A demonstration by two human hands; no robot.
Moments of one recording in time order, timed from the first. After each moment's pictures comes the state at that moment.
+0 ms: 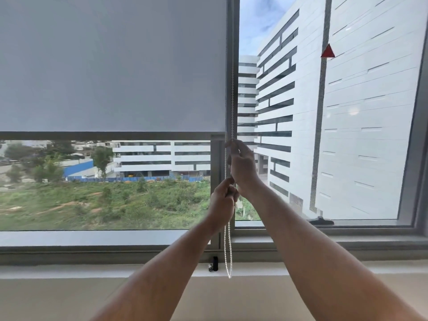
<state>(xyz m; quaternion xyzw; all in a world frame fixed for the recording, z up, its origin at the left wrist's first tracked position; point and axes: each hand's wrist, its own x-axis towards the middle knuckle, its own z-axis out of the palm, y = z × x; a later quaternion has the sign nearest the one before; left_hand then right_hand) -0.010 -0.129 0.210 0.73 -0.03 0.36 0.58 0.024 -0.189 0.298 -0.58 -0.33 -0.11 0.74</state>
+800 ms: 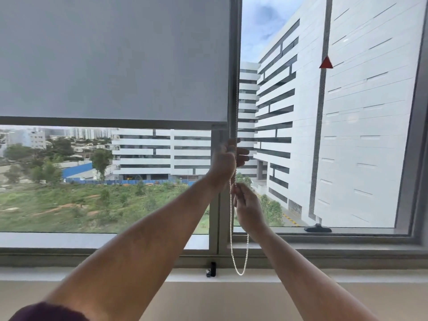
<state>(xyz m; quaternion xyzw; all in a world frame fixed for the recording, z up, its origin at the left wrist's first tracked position) -0.021 -0.138 0.323 0.67 -0.08 0.37 0.64 0.048 -0.207 0.200 -0.65 -0.39 -0.18 0.63</state>
